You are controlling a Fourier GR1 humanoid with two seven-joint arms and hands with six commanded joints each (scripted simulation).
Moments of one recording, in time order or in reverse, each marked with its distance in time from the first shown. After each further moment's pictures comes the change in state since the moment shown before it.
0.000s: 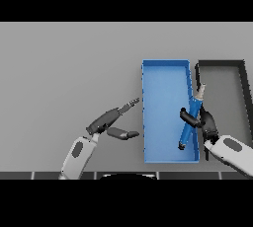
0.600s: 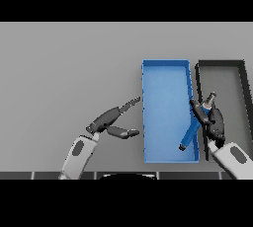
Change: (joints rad) left arm -0.015 -0.005 0.007 0.016 0.002 0.002 0.003; right arm 0.355 0.219 -0.497 -0.111 0.234 0.008 -0.010
